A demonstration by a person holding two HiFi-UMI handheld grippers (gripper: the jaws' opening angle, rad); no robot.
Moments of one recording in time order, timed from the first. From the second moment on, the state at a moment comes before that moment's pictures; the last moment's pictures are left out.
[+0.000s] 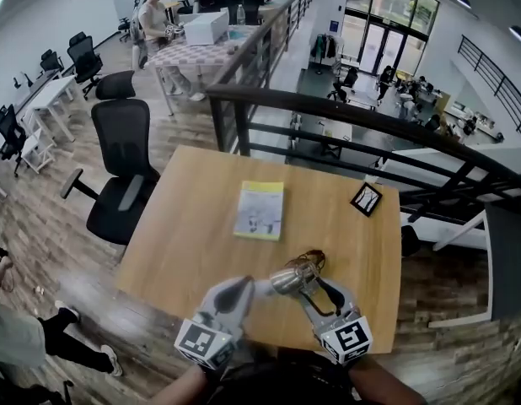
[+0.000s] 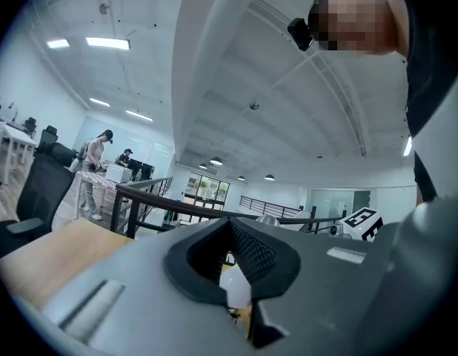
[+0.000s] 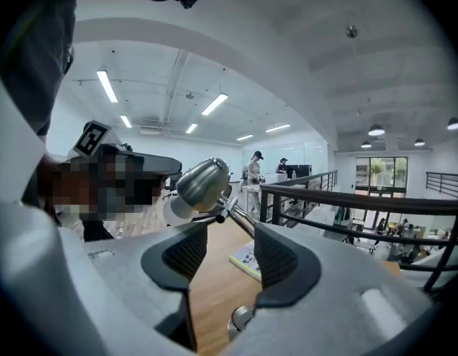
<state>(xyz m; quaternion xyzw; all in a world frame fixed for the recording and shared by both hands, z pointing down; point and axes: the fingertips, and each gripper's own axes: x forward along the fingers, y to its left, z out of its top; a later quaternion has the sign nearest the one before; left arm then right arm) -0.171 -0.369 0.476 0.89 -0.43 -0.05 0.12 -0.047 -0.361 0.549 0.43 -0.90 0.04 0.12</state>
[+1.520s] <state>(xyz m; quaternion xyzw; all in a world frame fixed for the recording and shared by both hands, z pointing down) -0.176 -0.390 0.499 0.86 -0.49 -0.03 0.14 -0.008 -0.454 0.563 0.46 -0.88 0.00 0.13</state>
